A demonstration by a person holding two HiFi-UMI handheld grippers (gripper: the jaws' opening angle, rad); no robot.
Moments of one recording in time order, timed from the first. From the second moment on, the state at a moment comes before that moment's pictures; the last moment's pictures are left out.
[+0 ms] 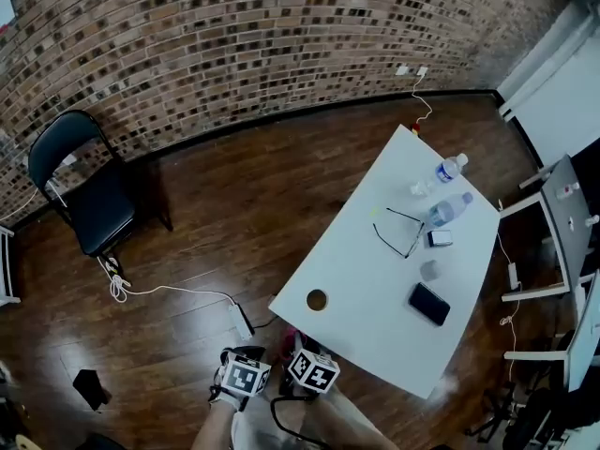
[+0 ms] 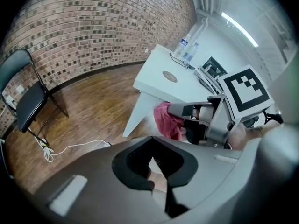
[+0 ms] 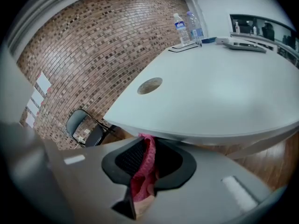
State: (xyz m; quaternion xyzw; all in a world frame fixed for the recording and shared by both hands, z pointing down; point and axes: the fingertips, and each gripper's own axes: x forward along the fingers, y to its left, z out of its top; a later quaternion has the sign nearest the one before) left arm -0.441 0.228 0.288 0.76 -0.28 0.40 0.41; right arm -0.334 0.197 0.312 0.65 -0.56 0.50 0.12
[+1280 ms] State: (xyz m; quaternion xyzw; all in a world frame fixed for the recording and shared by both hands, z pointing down) left arm -0.381 0.308 0.259 0.82 -0.01 0.52 0.26; right arm -0.245 0.275 0.306 0.75 -0.46 0.47 0.04
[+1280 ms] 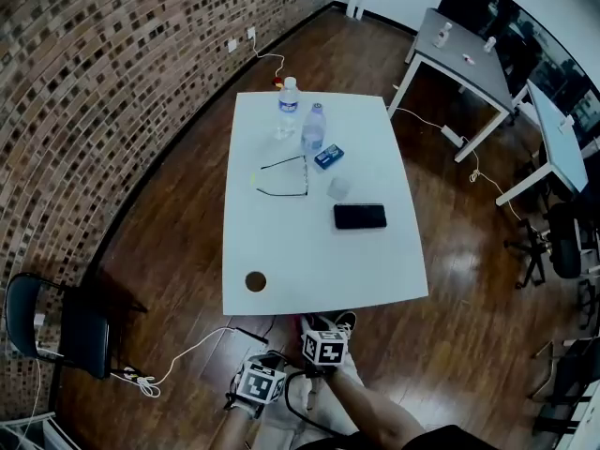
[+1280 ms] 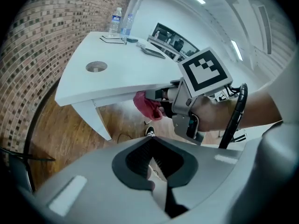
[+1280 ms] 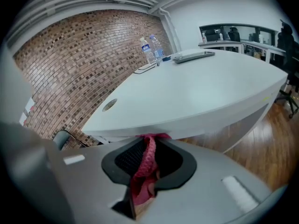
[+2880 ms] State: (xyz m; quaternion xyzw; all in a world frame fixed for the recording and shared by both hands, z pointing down) left arm -0.201 0.445 0.222 0.79 0.13 0.58 0.15; right arm -0.014 0.493 0.306 0.81 -0.27 0.51 -0.11
